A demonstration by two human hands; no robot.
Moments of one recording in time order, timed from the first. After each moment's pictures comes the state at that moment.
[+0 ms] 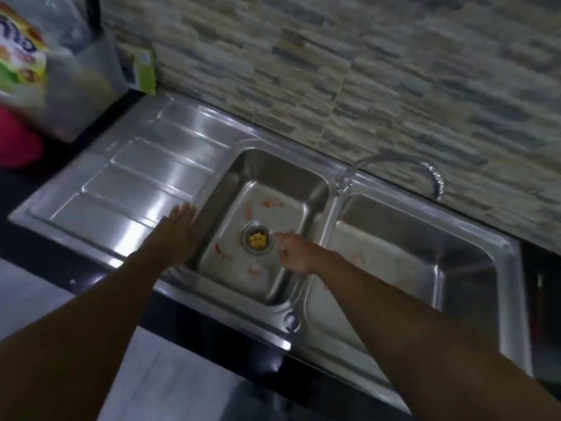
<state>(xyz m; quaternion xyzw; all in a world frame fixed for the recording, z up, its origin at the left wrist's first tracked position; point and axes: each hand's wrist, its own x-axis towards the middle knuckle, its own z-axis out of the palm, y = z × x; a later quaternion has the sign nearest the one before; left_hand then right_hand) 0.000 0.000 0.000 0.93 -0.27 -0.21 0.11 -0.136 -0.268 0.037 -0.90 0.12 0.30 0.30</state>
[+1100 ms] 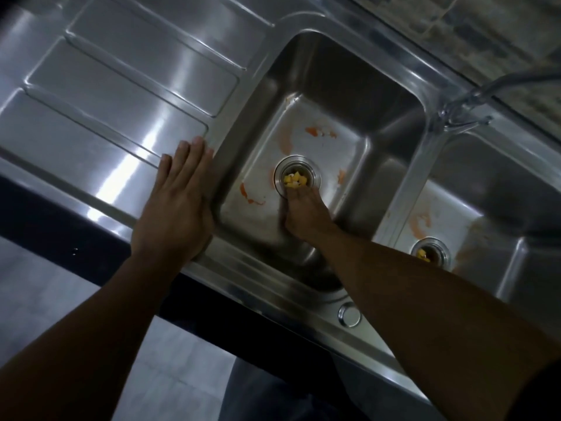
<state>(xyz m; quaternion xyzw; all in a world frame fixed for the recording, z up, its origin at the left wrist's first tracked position) -0.020 0.021 -0.043 0.94 -0.27 -0.13 0.18 -0.086 -0.220 -0.160 -0.96 0.09 0.24 0.13</state>
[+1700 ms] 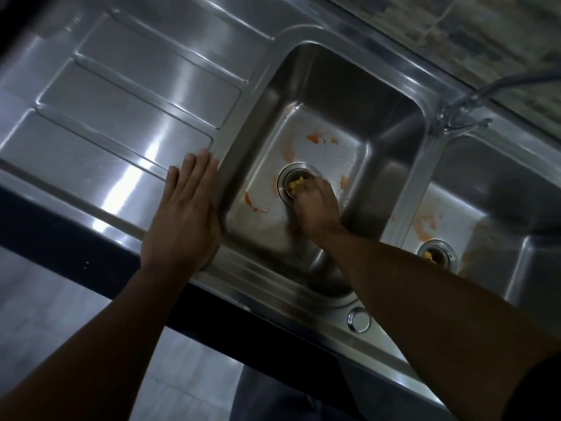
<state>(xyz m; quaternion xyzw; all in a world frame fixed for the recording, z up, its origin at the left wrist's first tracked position) -0.021 0.021 -0.042 0.94 -0.27 -0.12 0.19 -0.067 -0.228 -0.153 -0.98 0.11 0.17 0.04</state>
